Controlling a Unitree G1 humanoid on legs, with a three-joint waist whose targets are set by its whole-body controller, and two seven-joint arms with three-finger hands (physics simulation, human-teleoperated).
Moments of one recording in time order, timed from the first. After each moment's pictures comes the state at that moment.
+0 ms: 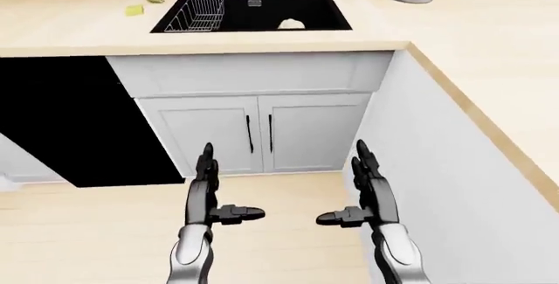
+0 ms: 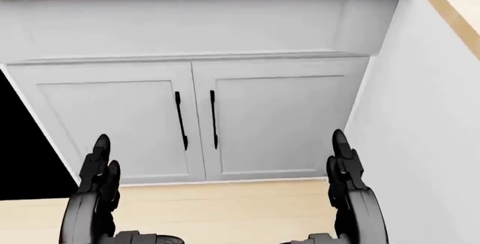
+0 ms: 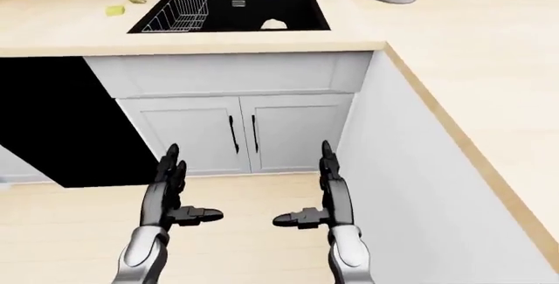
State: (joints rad) left arm 0.01 0.02 0.05 0.04 -0.02 0.02 -0.03; right arm 0.08 0.00 0.00 -0.08 -0.02 0.06 0.05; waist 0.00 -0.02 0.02
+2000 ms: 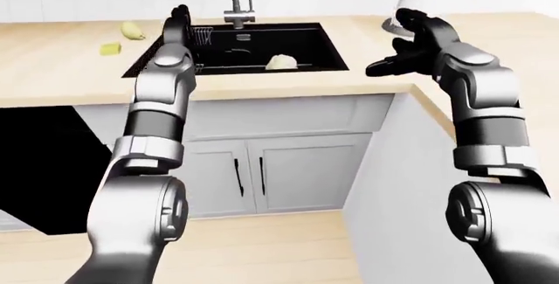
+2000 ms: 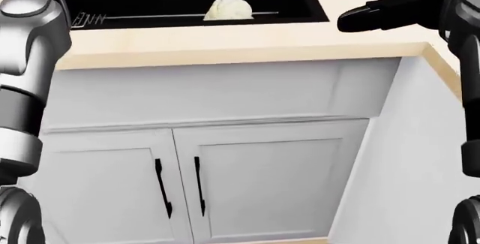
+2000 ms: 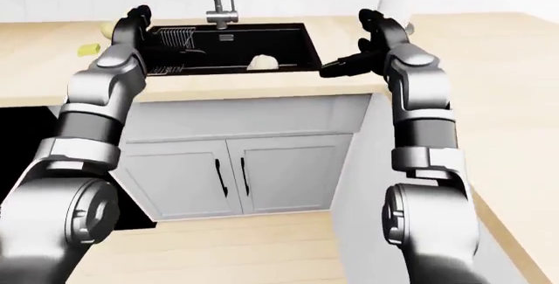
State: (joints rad) left arm -1.25 0.32 0.14 0.88 -0.08 0.43 0.09; right arm -1.12 -0.48 -0.17 0.65 -0.01 0.60 0.32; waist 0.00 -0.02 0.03
